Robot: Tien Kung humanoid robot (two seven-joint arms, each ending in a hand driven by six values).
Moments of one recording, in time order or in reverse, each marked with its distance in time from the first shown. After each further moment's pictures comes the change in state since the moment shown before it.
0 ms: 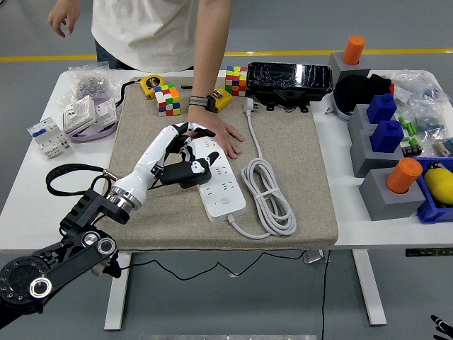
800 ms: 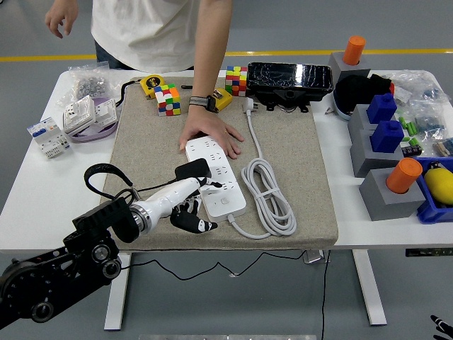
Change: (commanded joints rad) left arm -0.025 0.008 0.054 -0.049 0.379 -0.360 0.491; right arm 0.002 -0.004 -0.016 0.000 0.004 0.001 0.000
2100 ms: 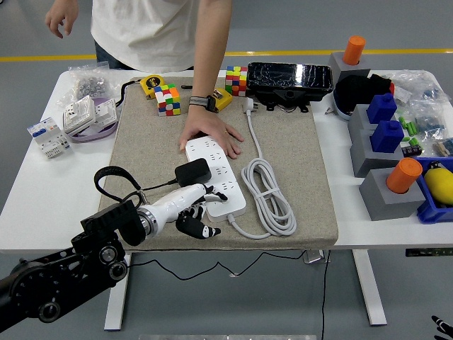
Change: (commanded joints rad) left arm -0.013 -0.025 0.025 0.030 0.000 -0.020 0.016; right arm -0.004 -0.001 0.015 0.003 -0.005 0.000 0.000
